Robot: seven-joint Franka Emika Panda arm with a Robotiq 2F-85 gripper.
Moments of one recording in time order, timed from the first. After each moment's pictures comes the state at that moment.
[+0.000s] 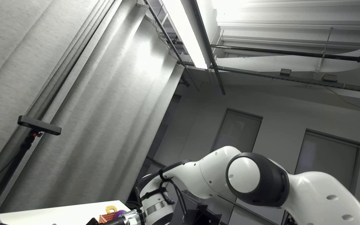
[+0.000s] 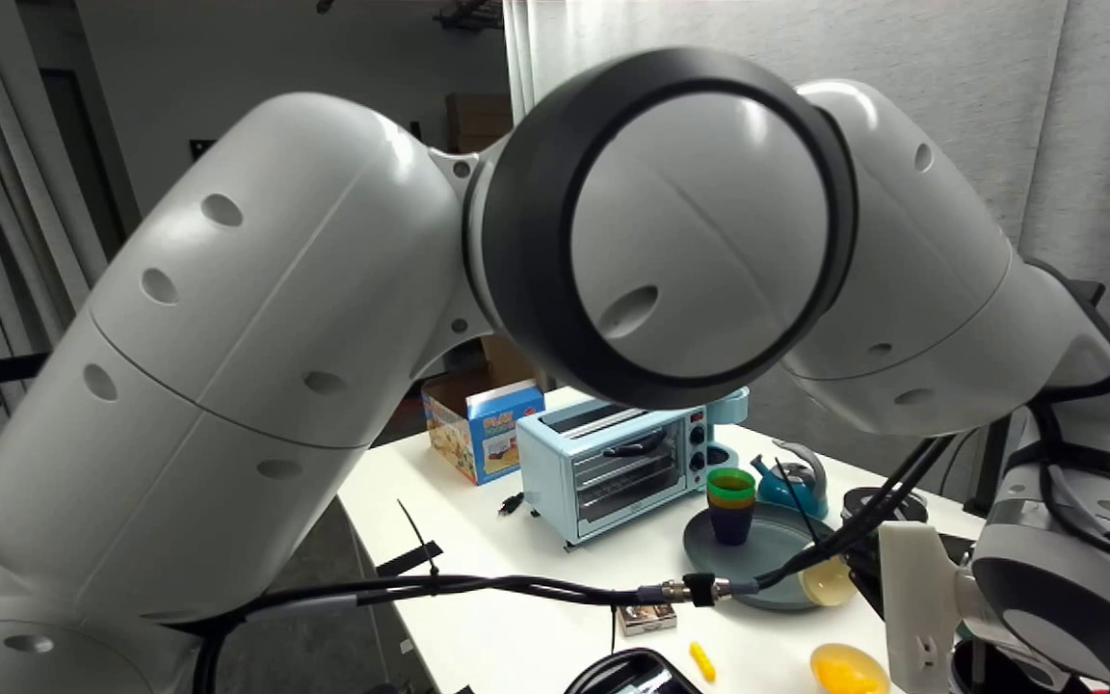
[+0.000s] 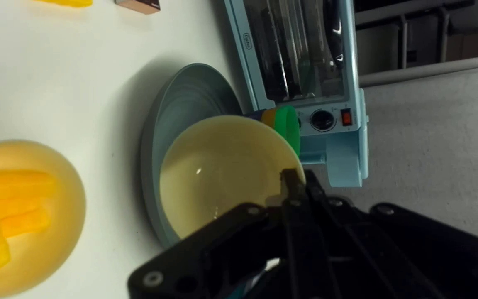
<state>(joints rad) -0.36 0.73 -0.05 -1.69 1.26 1.72 -0.65</state>
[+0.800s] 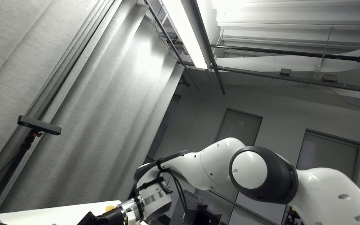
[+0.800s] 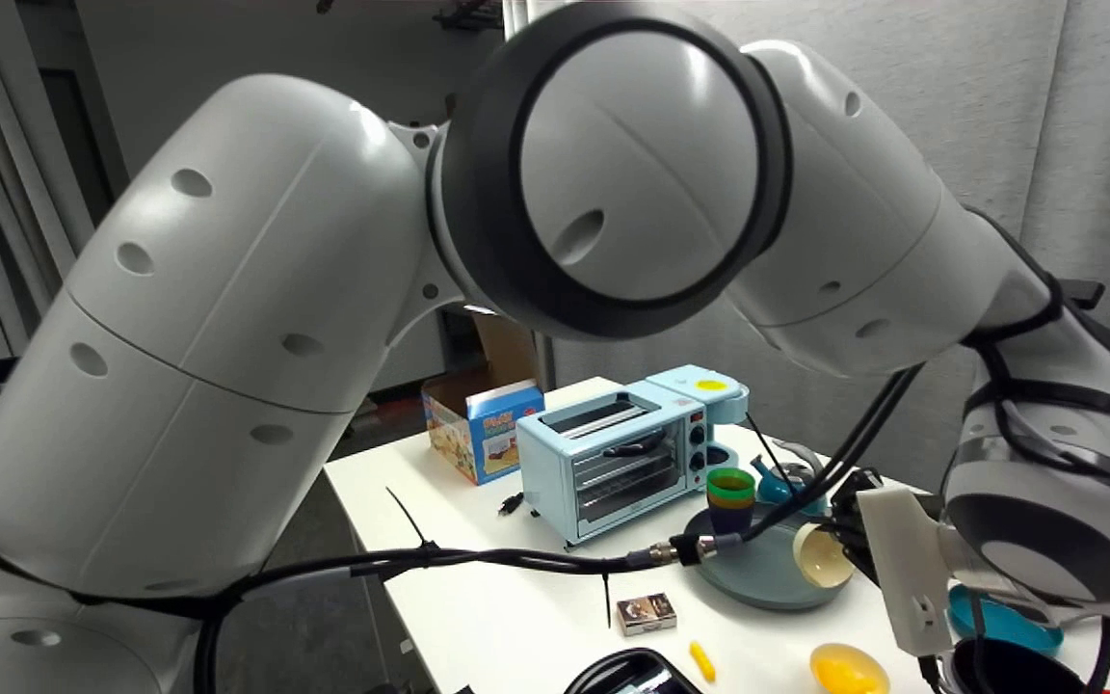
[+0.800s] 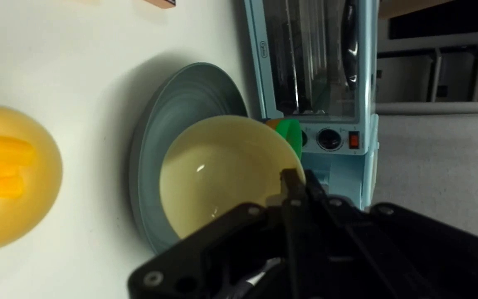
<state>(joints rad) -0.27 0.67 -0.10 -1.69 1.19 1.76 -0.71</state>
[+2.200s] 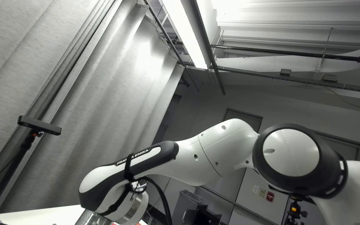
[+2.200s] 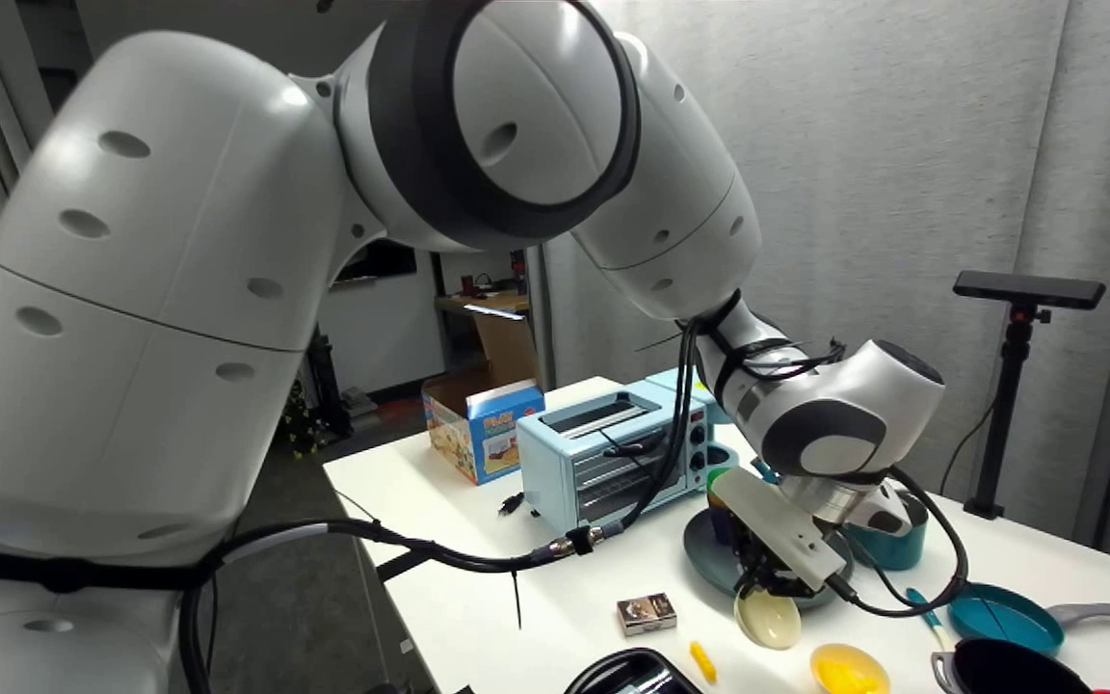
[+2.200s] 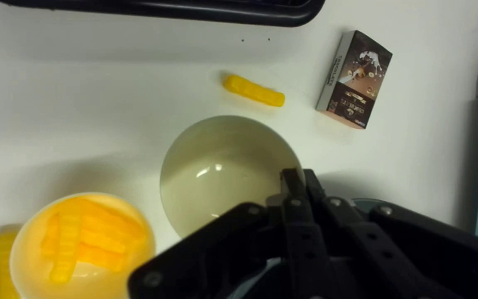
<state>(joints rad) -0.06 0.53 0.01 -1.91 0.47 2.23 -0.36</state>
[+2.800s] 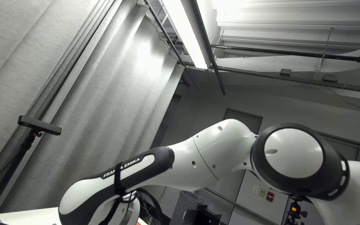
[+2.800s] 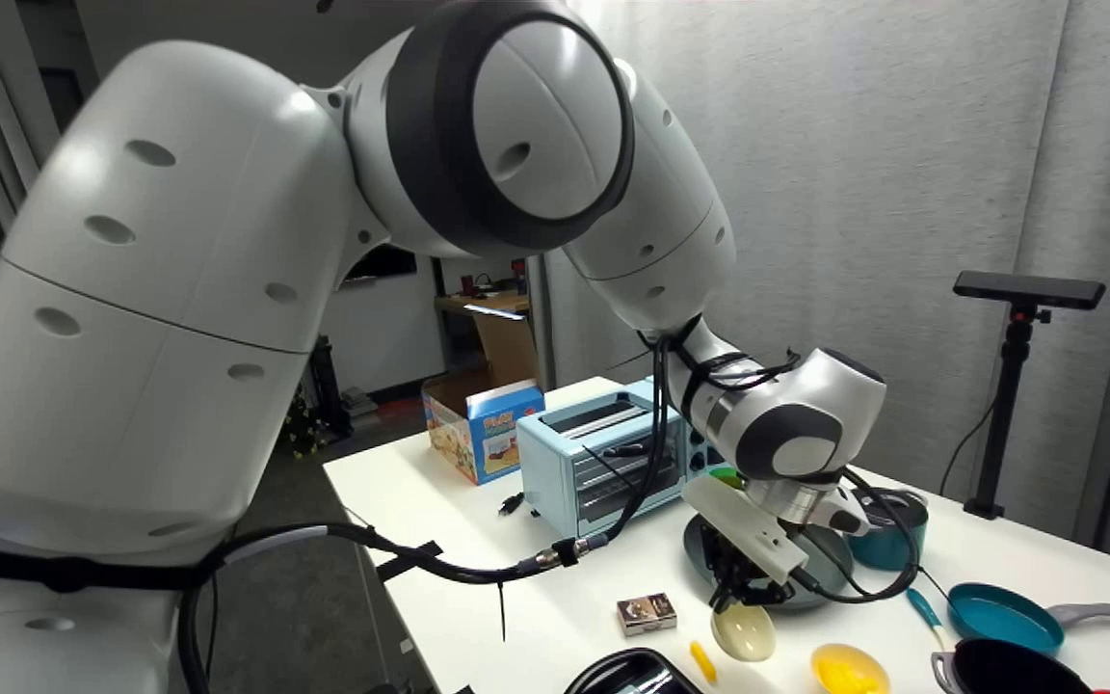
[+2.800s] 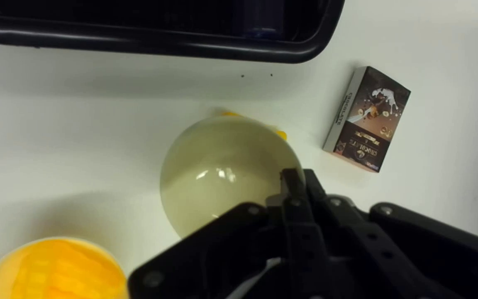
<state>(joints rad) -0.03 0.54 0.05 -1.93 0.33 2.25 -0.24</state>
